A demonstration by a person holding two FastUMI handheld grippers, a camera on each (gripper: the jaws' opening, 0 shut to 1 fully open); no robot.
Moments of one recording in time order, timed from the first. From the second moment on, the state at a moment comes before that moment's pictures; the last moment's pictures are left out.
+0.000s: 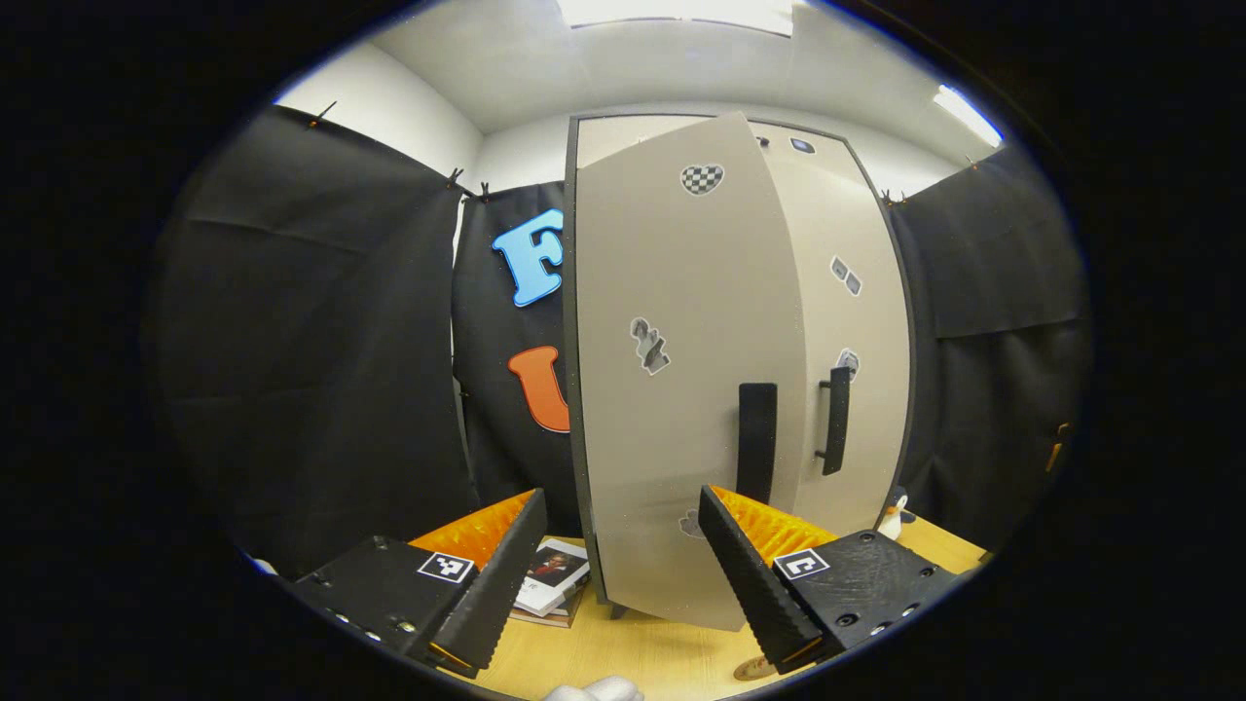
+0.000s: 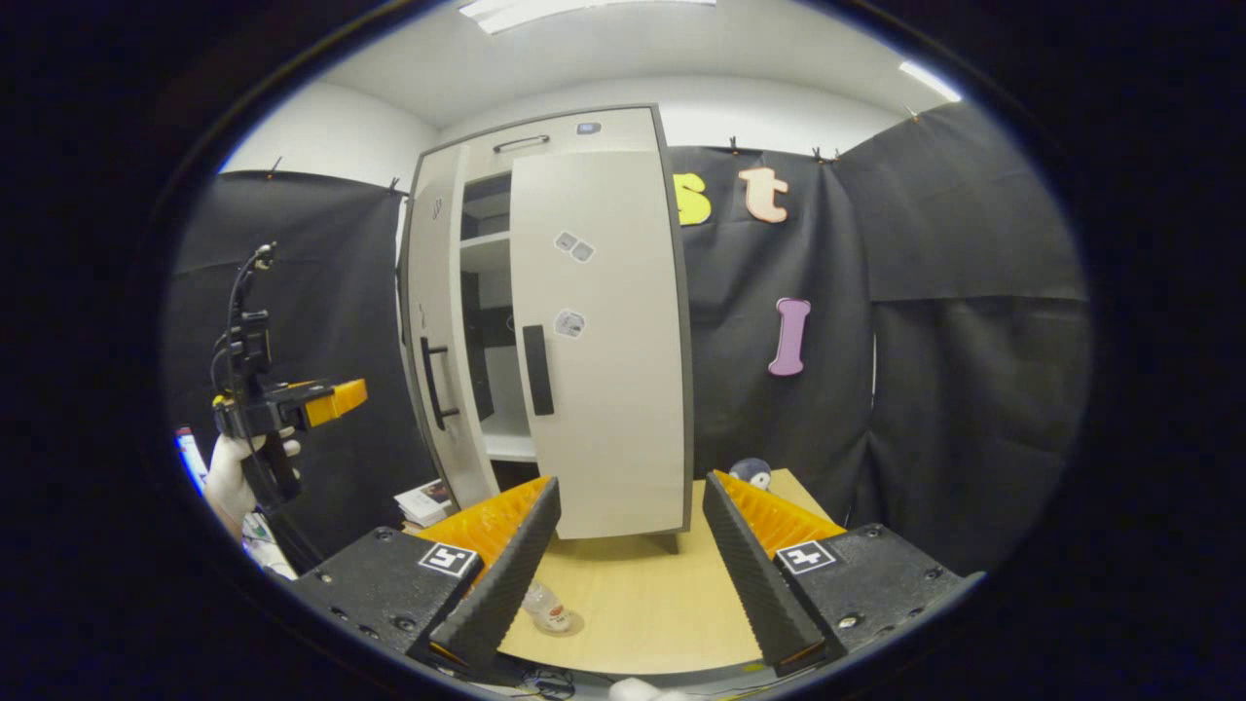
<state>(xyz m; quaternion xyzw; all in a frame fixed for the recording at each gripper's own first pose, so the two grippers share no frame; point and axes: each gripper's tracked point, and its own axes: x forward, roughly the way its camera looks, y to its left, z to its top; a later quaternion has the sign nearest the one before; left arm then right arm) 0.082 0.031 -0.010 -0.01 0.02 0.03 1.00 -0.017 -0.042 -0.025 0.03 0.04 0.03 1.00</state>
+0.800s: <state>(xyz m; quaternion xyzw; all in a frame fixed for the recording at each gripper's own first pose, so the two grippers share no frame) -0.050 -0.004 0.006 -0.01 0.03 0.04 1.00 -0.052 -0.073 0.006 0.03 0.00 0.03 1.00</state>
